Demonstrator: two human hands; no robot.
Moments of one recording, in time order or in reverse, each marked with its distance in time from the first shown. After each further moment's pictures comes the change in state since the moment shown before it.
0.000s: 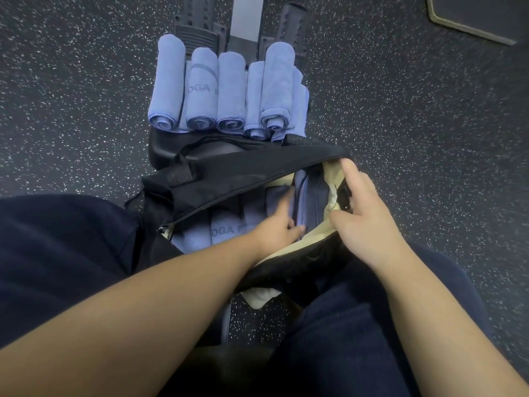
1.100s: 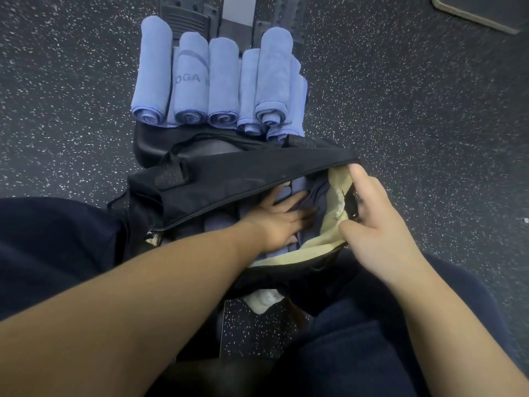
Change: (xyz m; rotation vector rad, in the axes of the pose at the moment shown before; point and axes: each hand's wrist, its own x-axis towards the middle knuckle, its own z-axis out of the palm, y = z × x) left_hand 0.029 -0.006 -0.014 1.278 -0.226 0.462; right_hand 0.000 0.012 -0.005 0.074 -0.047 -0.021
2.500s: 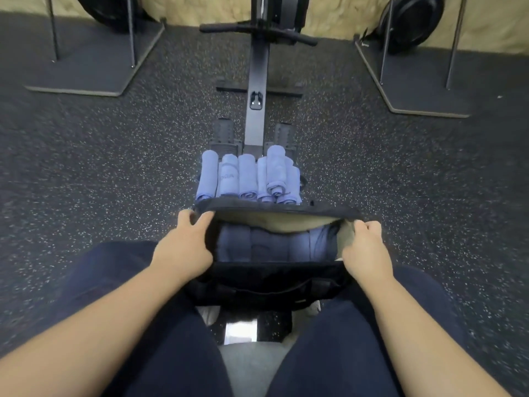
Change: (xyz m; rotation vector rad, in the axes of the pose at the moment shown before) left_hand -0.233 0.006 -0.118 -0.271 0.376 -0.895; right_hand -0.055 -0.012 -0.011 -0.452 0.340 0.275
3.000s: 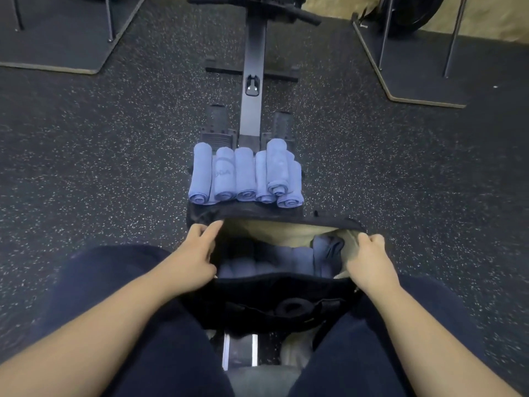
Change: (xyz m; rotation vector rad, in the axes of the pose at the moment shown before) left_hand 0.041 -0.016 0.027 -0.391 -0.266 0.195; right_hand 0.029 0.002 0.027 -0.064 -0.125 0.107
